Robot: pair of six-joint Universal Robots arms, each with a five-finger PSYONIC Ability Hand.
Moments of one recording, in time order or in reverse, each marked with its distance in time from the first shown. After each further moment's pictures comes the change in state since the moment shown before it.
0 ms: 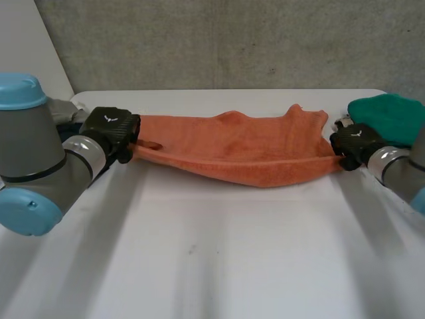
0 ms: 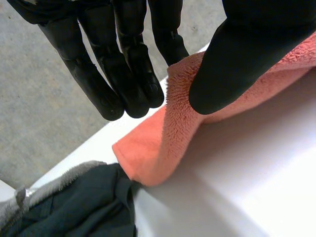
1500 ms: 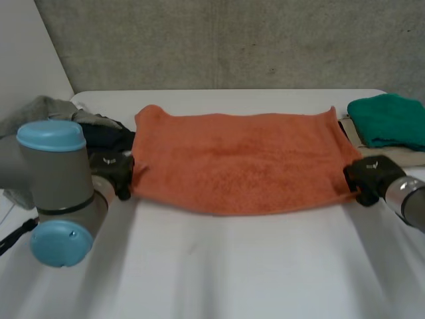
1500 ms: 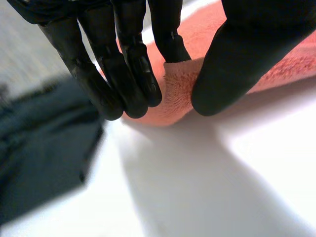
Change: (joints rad) left arm -0.056 -0.108 -0.118 0.044 -0.235 -0.128; right arm -0.044 -0.271 0.435 0.016 0.079 -0.068; left_hand -0.028 -0.069 -0.080 -0.078 -0.055; right_hand 0.000 0.000 0.004 0.003 0.020
